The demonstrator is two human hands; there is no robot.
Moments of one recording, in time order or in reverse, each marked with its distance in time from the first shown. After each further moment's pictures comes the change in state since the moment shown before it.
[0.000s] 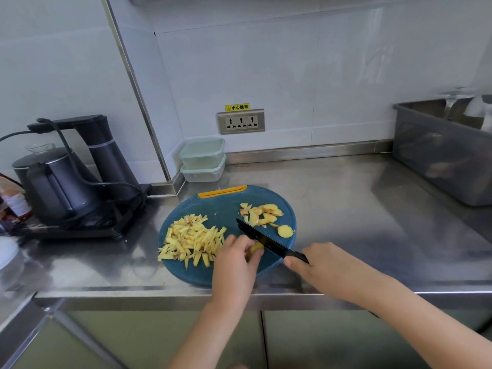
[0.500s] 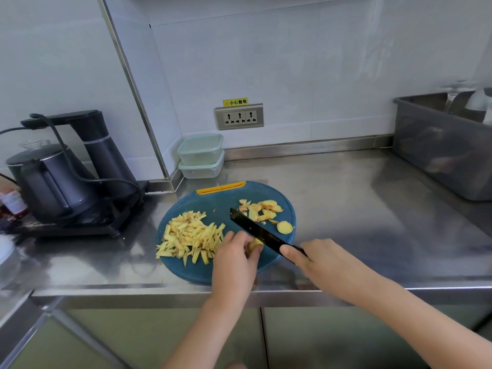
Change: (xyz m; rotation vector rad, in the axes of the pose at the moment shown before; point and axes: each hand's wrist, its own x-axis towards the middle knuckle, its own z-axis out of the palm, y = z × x) left_hand 0.002 0.002 0.001 -0.013 -0.003 -0.028; right_hand 0.000 -0.001 0.006 0.110 0.100 -0.026
